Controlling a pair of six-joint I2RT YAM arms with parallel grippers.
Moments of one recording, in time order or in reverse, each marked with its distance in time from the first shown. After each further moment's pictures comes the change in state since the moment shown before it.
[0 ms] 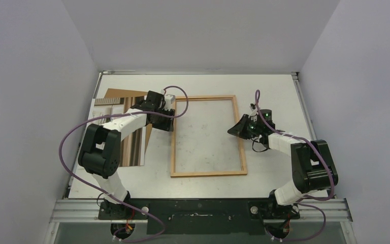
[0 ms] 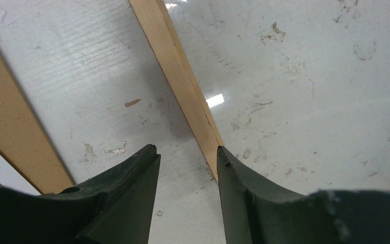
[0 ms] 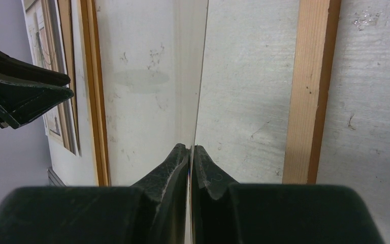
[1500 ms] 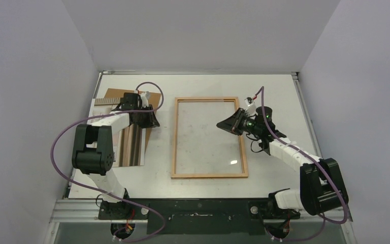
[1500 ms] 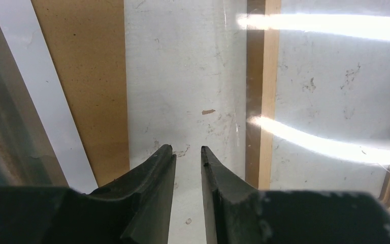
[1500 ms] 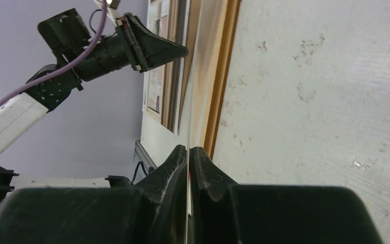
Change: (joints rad) left arm 0.255 0.005 -0.098 0.163 0.175 -0.194; right arm 0.110 -0.229 -0.010 0.138 -0.140 0.299
